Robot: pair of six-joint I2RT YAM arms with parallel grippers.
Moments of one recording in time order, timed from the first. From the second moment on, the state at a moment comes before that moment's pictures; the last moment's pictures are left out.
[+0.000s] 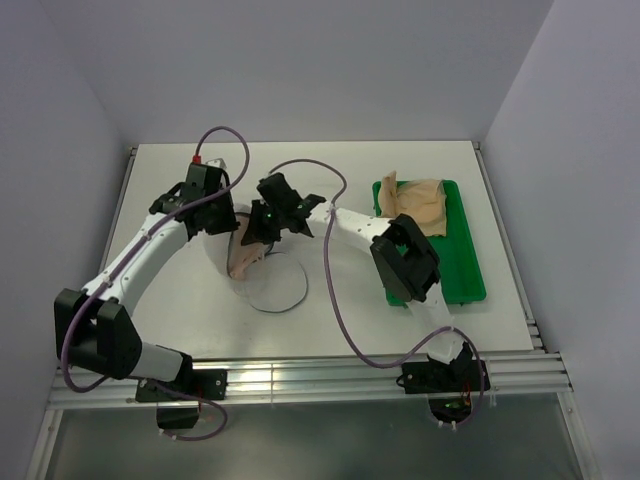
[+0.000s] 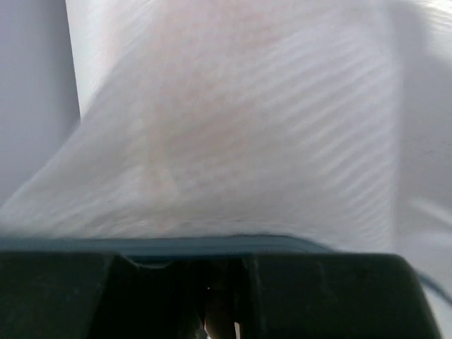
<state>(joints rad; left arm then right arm) -0.31 1.43 1.19 -0.65 -0.07 -0.47 0.83 2.19 1.77 -0.34 -0.27 0.84</state>
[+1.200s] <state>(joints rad) -0.56 1.34 0.92 -0.51 0.14 -0.55 0.73 1.93 1.50 -0.18 0.02 1.29</state>
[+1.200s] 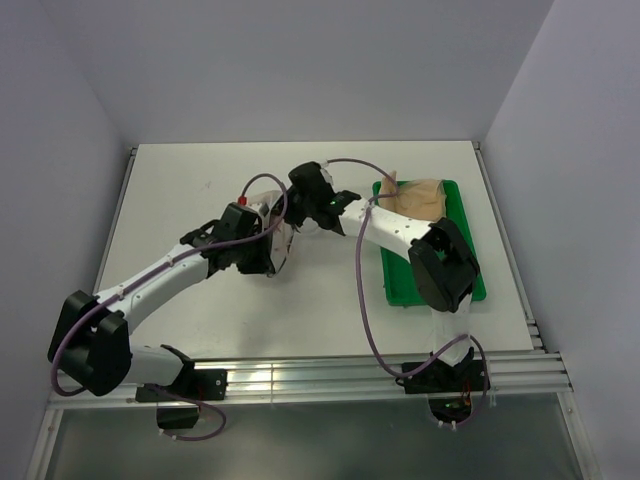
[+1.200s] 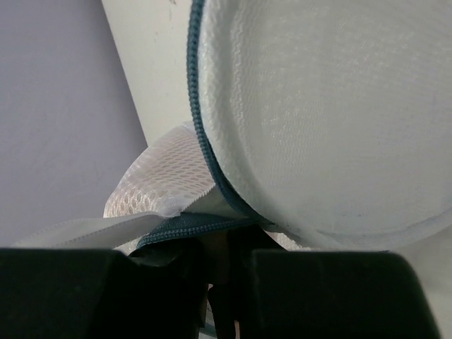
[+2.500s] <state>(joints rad) -0.67 1.36 0.86 0.00 0.49 -0.81 0.80 1.75 1.29 -0.56 0.61 1.18</state>
